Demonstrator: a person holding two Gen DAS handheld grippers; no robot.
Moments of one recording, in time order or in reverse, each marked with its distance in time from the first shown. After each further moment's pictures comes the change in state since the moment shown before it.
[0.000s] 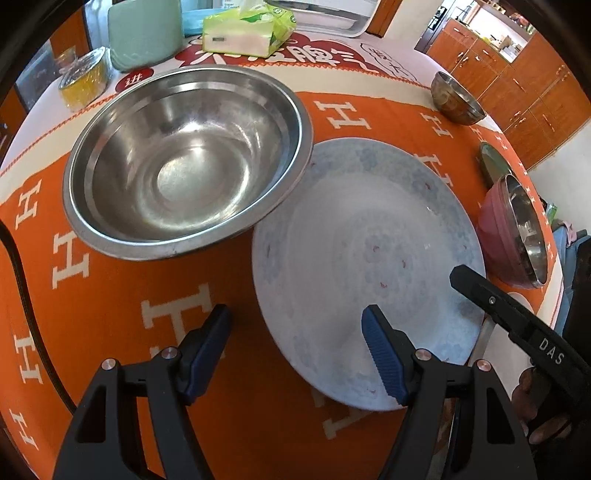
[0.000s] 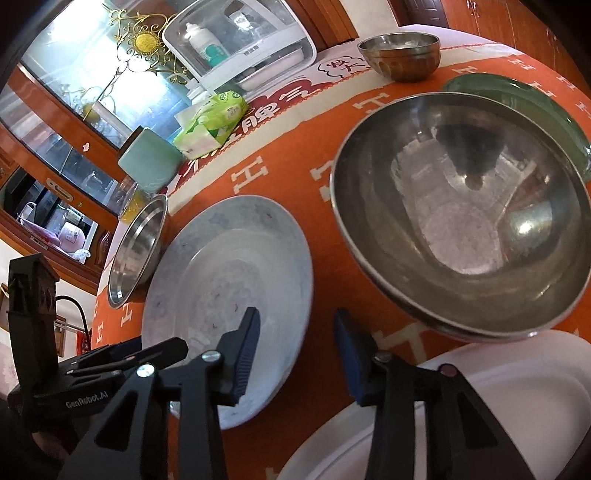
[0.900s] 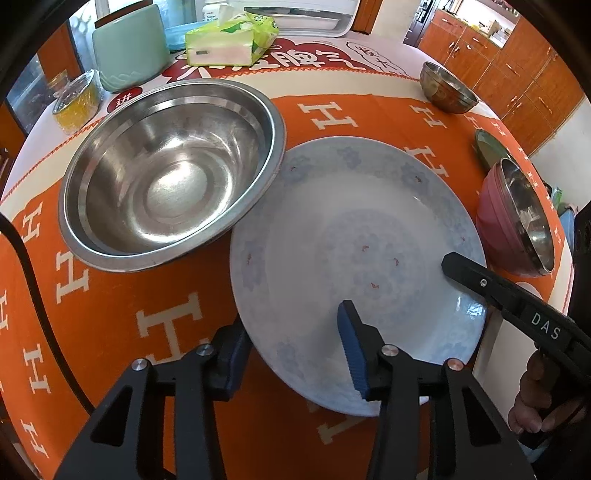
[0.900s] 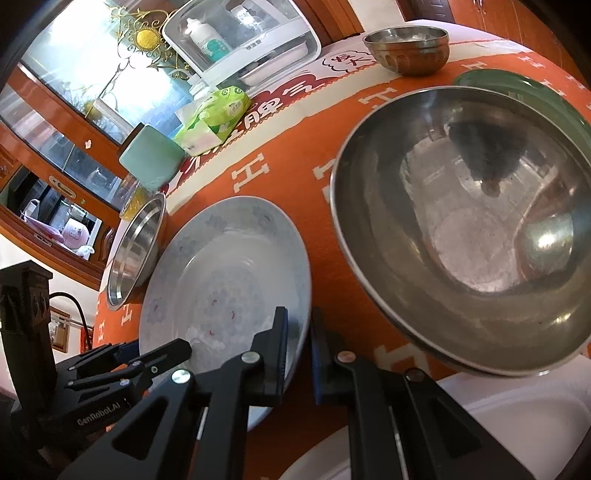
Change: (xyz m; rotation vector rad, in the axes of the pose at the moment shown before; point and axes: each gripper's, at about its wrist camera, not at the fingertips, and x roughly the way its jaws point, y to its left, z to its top) left arm 0.004 -0.020 0.000 0.059 -0.018 0.040; right arm 0.009 0.000 0.006 -0.018 0.027 0.008
